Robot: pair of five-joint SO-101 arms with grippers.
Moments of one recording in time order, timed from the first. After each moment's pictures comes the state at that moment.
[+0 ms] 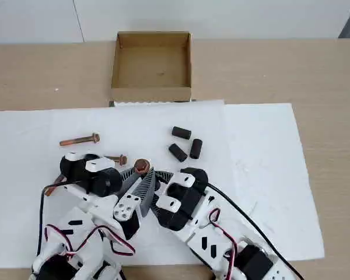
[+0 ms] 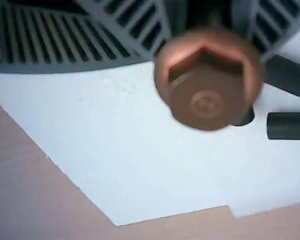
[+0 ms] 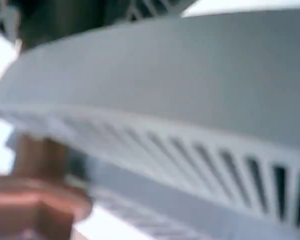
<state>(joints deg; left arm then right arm) 31.2 -103.1 69.8 64.9 21.1 -49.8 -103.0 83.5 39.7 4.4</state>
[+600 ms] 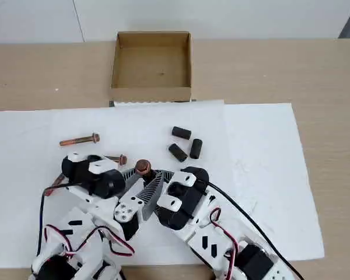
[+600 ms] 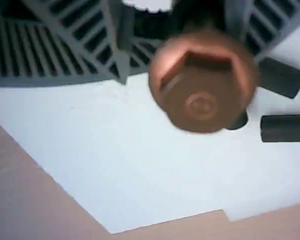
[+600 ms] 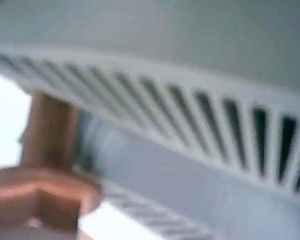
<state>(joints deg) 30.9 -103.1 69.6 65.5 17.6 -49.8 -103.0 83.6 39.7 4.4</state>
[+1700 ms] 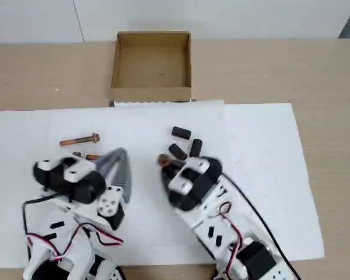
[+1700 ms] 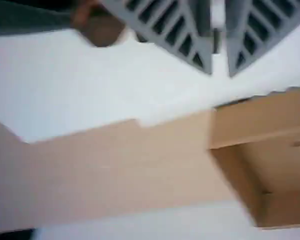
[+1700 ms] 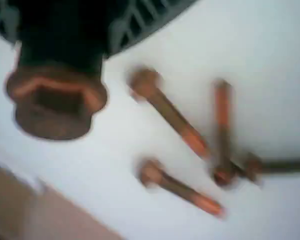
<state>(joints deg) 17.6 -103.1 65.5 60.3 10.8 -38.0 -103.0 84.0 43.4 4.4</state>
